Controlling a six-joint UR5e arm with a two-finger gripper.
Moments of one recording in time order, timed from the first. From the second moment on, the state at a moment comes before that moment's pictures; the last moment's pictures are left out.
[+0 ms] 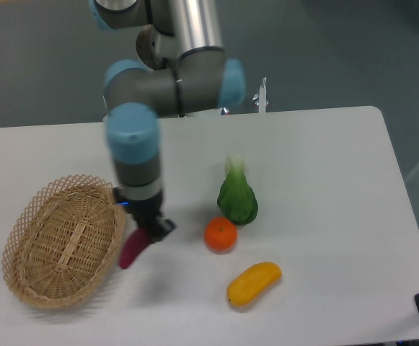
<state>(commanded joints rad) 2.00 -1.95 -1.66 -1.02 1.53 0.85</state>
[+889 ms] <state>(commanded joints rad) 1.89 -1.98 -1.69 -1.00 1.53 0.85</state>
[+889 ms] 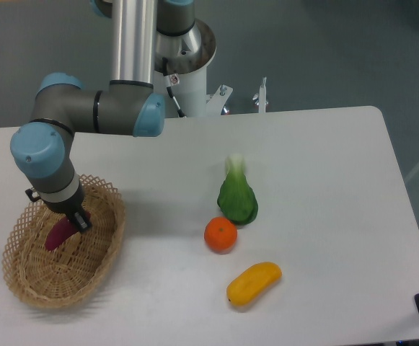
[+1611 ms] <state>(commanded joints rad) 2.11 -1.88 -1.67 -1.02 1.54 0.91</state>
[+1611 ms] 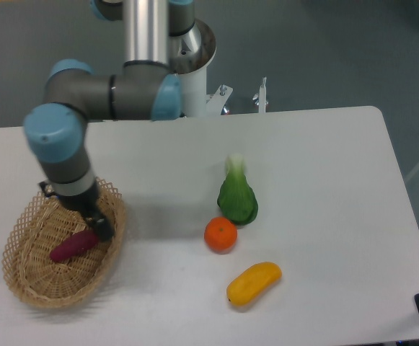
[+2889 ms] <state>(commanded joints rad) 2.70 -1.84 -1.71 -1.04 1.54 1.60</state>
